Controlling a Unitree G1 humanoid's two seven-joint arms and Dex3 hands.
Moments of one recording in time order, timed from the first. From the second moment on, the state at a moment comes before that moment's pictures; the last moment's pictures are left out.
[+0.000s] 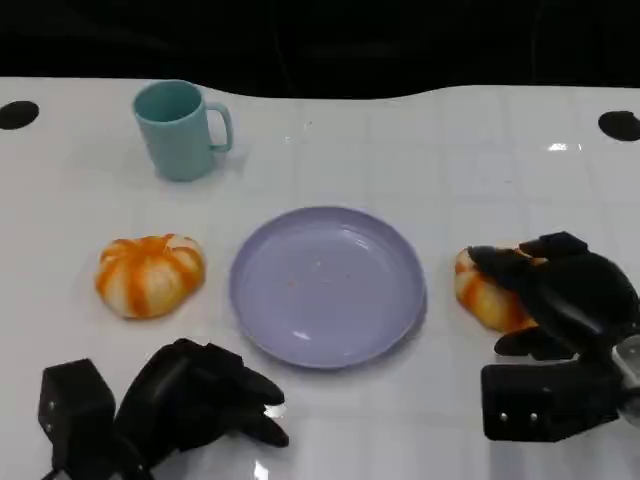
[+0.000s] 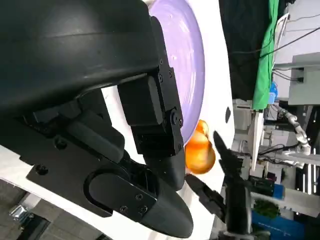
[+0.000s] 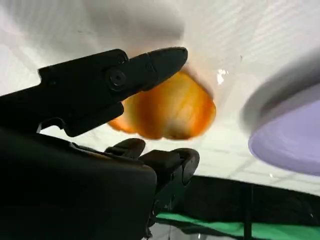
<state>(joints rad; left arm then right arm) -0.27 0.02 0.10 0.94 -0.22 -0.57 -0.76 -0.44 -0.36 0.42 0.64 -0.93 -0.18 -0.21</state>
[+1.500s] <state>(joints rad) -0.22 0.01 0.08 0.87 -0.22 -0.55 -0.76 -0.61 -0.32 0.51 0.87 -0.87 -0.47 -0.80</state>
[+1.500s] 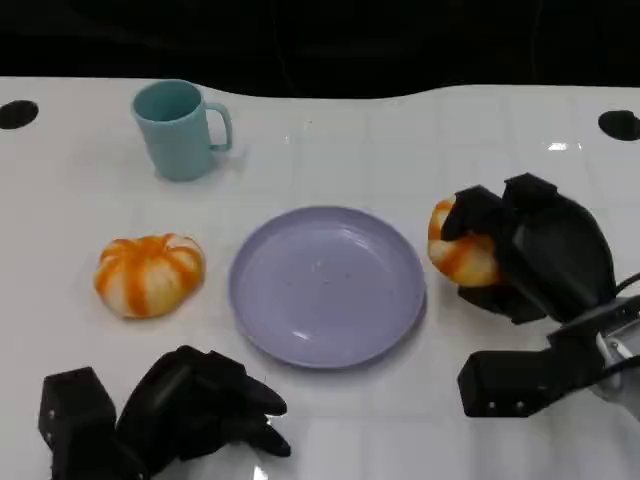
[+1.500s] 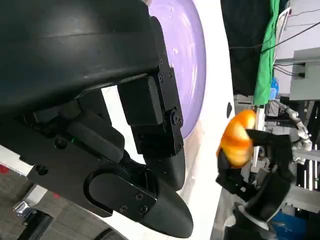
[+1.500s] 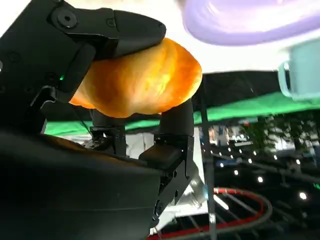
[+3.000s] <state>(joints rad) -0.22 0.02 0.08 0.88 -0.21 -0.55 -0.76 -0.74 -0.08 0.54 0.98 -0.74 -0.64 -0.42</state>
